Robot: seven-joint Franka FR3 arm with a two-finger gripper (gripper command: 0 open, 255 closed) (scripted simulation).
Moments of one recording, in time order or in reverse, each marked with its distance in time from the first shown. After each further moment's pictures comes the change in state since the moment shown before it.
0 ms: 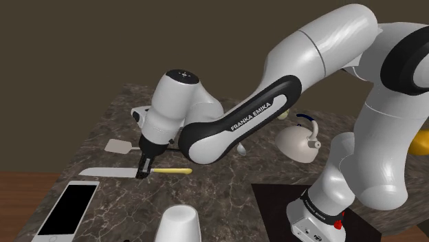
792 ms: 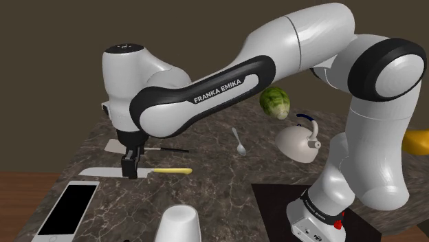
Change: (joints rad) arm 0.042 0.166 -0.011 0.415 -0.036 -0.558 0.025
